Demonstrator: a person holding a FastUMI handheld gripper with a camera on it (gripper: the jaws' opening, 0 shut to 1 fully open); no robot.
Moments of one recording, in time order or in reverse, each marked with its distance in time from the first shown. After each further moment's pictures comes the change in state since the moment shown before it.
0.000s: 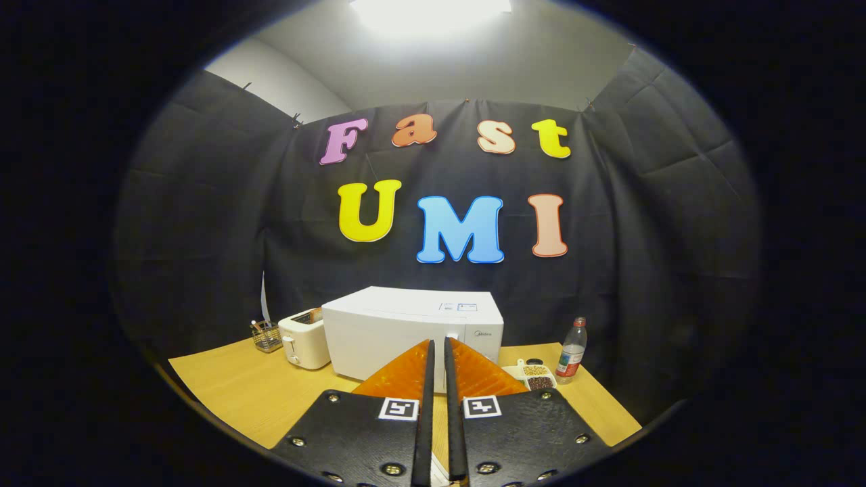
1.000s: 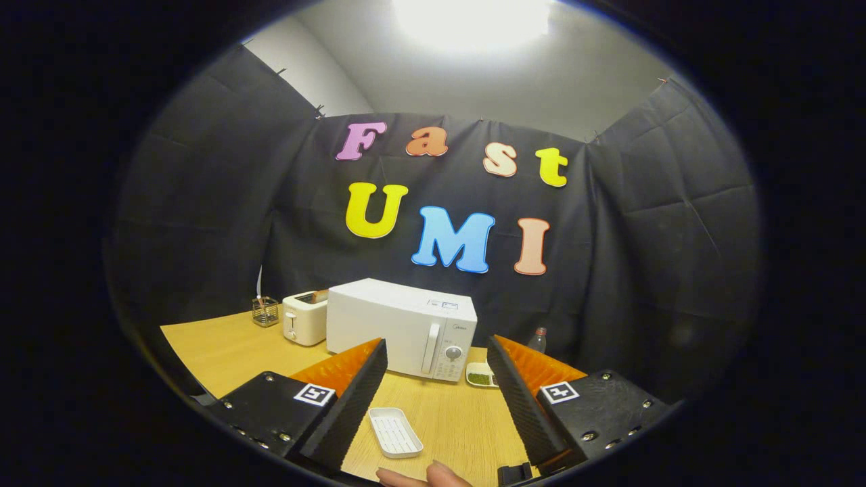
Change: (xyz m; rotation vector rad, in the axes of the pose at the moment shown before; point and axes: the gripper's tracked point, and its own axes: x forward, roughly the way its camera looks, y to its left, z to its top) arm -0.104 0.006 0.010 -0.128 -0.003 -0.016
